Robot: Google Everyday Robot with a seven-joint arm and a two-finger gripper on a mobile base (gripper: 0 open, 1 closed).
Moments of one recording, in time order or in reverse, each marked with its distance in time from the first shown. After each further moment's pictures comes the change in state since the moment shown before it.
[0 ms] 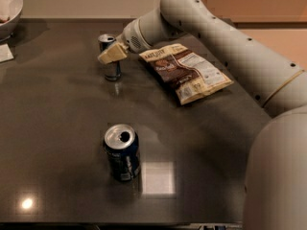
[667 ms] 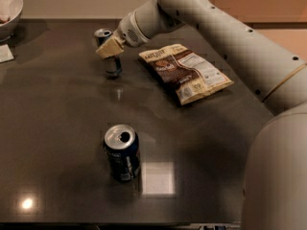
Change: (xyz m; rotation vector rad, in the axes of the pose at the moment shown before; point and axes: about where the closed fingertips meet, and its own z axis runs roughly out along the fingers) arm -0.021 0.013 -0.011 -0.014 0.029 -0.022
